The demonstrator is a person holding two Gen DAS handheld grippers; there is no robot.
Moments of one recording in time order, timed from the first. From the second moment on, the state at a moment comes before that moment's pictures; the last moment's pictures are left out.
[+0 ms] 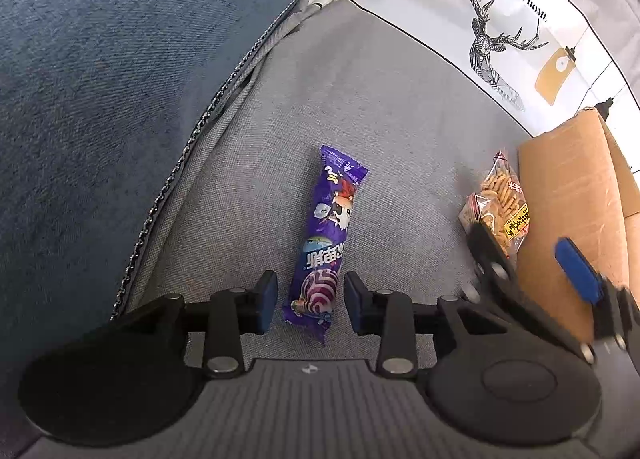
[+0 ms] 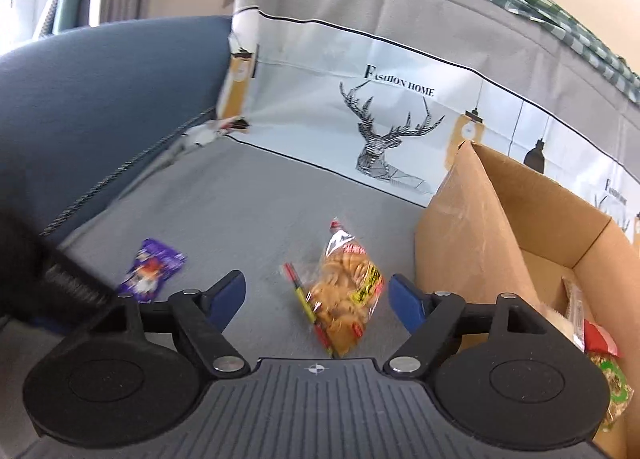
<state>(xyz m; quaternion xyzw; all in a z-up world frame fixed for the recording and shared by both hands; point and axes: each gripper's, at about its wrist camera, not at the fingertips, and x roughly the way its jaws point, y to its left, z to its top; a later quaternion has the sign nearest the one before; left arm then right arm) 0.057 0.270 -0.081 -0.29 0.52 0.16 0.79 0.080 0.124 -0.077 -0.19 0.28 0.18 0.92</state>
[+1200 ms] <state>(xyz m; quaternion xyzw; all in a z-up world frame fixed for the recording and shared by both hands) 0.053 0.268 -0.084 -0.28 0.52 0.16 0.79 -0.008 0.076 -0.079 -0.29 0.32 0.31 0.84</state>
